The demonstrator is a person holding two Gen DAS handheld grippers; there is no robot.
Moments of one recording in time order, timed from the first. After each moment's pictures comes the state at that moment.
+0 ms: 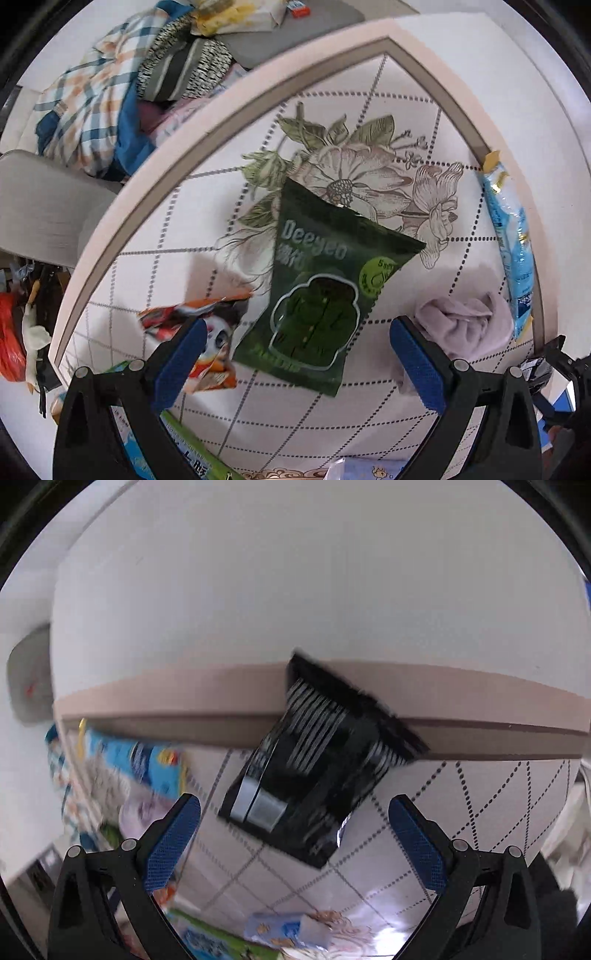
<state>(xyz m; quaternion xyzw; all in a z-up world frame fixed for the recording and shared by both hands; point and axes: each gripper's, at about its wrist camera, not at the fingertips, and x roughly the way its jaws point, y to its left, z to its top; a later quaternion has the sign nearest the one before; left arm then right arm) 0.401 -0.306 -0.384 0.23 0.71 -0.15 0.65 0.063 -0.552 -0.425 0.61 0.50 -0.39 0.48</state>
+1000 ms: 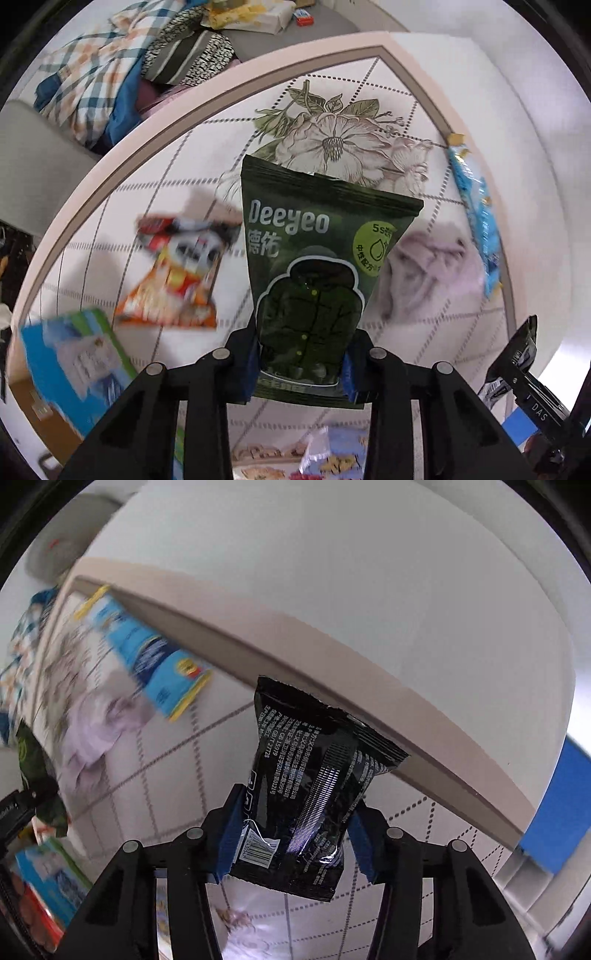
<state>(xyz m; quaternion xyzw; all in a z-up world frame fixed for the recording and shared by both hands) 0.345 -0.257 -0.344 0.14 0.70 -0.18 0.68 0.128 -0.449 -0.387 0.36 0.62 -0.31 0.62</state>
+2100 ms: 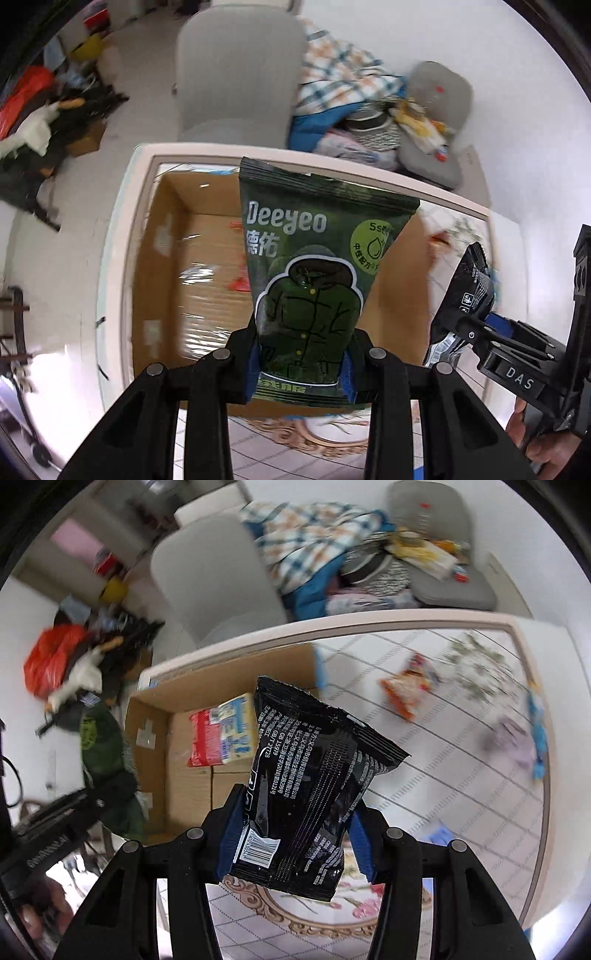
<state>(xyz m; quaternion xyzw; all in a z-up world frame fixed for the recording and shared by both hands) 0.256 0.156 -0.206 -0.12 0.63 -0.01 0.77 0.272 -0.060 -0.226 0.07 0.63 0.05 0.77</state>
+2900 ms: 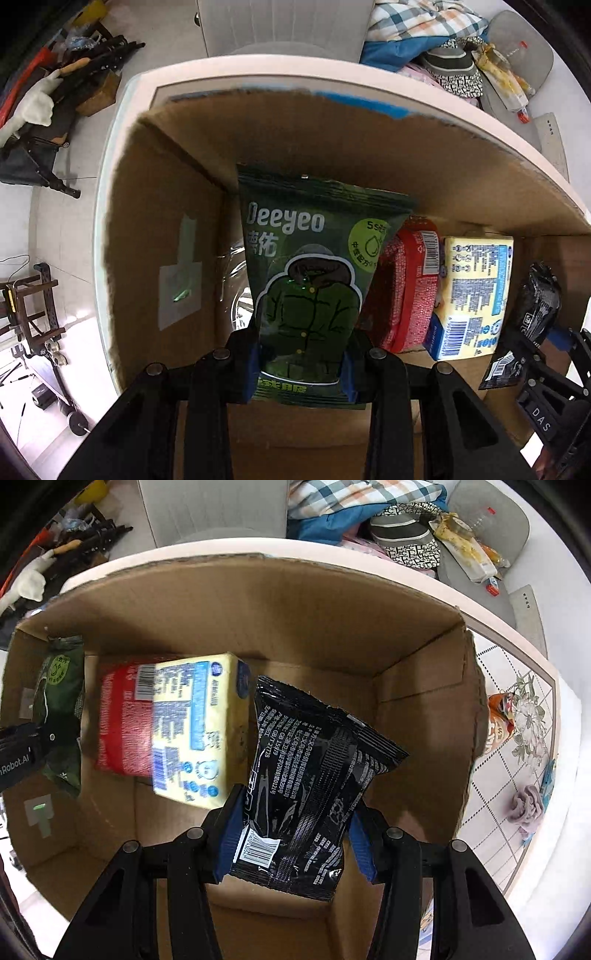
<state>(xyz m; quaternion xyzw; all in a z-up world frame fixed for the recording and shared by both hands) 0.330 0.211 -0.360 -0.07 0.74 0.05 0.67 0.359 0.012 -0.376 -0.10 0.72 0.00 0.69</state>
